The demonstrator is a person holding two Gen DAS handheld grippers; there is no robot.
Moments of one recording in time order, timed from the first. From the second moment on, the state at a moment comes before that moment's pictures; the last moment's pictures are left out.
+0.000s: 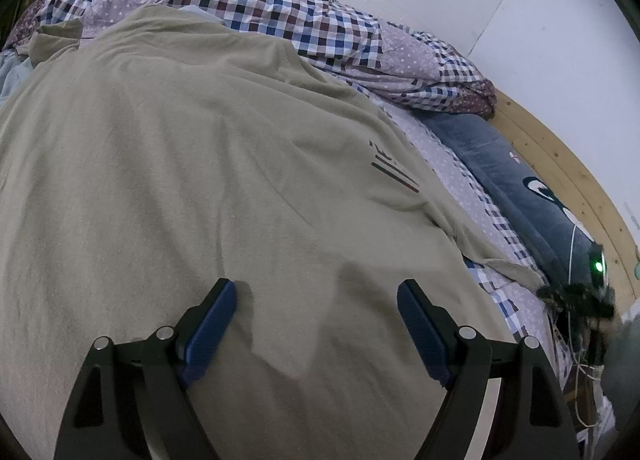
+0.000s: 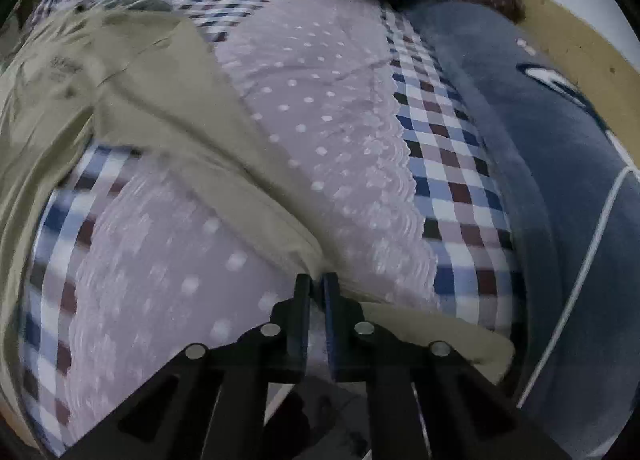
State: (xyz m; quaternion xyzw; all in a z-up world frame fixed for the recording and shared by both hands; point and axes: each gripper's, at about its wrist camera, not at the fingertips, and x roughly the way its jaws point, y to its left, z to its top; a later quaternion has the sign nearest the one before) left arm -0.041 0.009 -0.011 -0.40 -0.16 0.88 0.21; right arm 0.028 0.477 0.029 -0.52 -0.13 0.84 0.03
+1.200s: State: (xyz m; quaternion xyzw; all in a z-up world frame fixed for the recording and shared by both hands) left arm -0.047 -0.004 -0.003 -0.40 -0.23 0.86 0.22; right arm 0.023 0.537 0.126 -0.40 0.17 0.87 0.25
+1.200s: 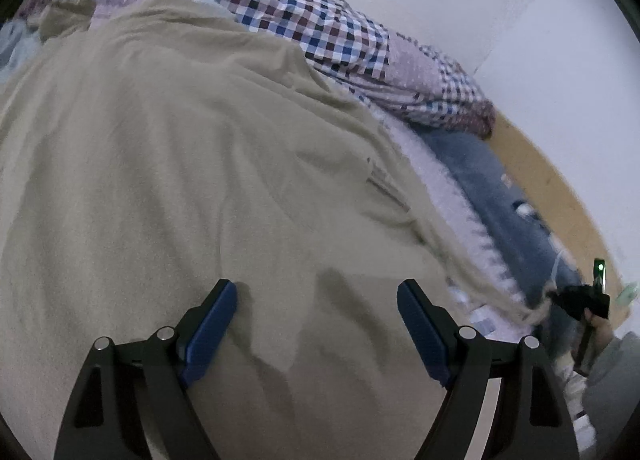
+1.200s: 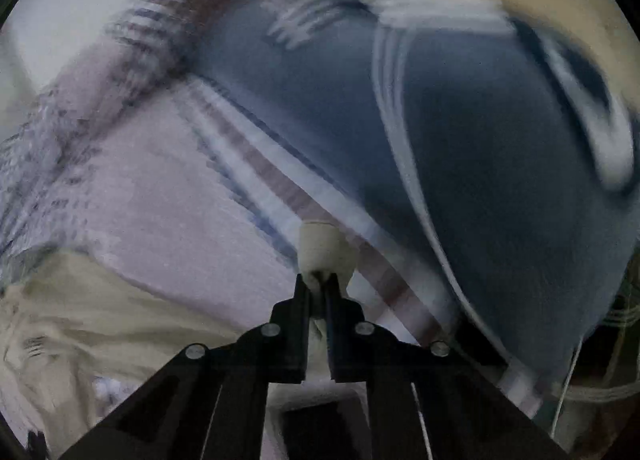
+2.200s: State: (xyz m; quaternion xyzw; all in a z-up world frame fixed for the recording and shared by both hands) left arm -0.064 -0.210 -0.023 -0.31 -0.62 0.72 0.13; right arm -0.134 -0.051 0.107 -0.39 -0.20 0.85 -0.29
